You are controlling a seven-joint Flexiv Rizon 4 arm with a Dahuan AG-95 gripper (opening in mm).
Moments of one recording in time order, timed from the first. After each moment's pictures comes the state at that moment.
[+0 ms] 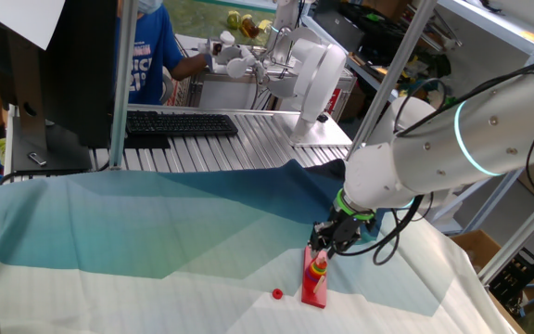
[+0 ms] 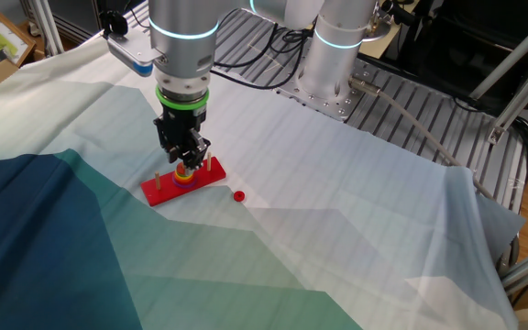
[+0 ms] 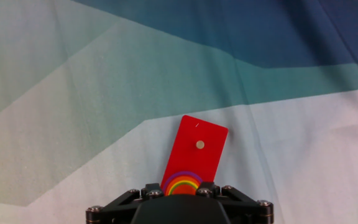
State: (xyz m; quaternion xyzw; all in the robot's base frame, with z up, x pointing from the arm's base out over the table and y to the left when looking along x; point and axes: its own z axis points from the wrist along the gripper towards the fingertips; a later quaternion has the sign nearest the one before) arm 0.512 -0.117 0.063 0.09 0.99 0.00 0.05
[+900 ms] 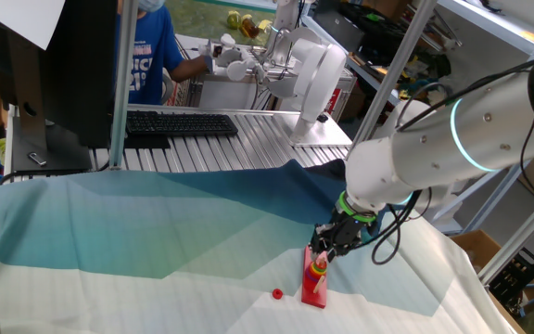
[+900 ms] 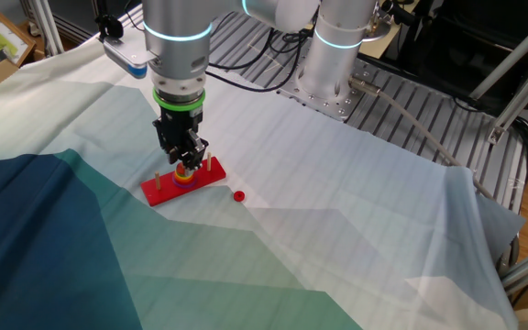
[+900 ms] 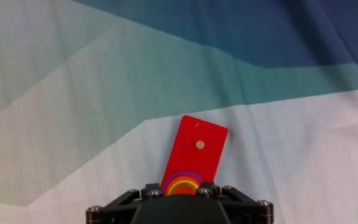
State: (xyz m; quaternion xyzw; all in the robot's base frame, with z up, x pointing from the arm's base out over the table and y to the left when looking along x) arm 0.512 -0.119 0.051 0.10 0.99 0.03 0.05
